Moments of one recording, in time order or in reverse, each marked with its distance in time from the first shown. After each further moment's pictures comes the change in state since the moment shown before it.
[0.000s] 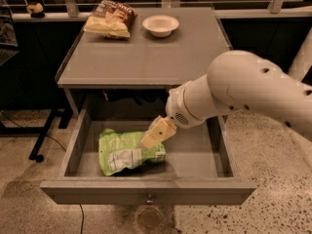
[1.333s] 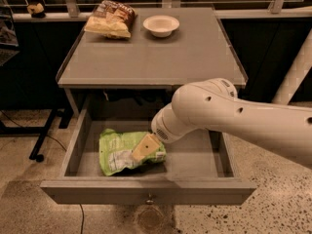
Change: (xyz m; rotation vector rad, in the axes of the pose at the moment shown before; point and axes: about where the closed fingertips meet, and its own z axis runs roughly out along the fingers) arm 0.045 0.004 0.086 0.024 0.160 0.132
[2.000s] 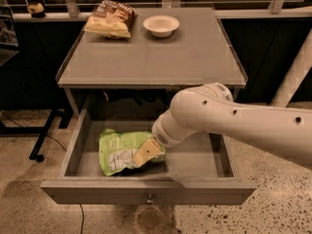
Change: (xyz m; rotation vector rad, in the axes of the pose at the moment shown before) arm 0.017 0.004 0.019 -0.029 0.047 0.014
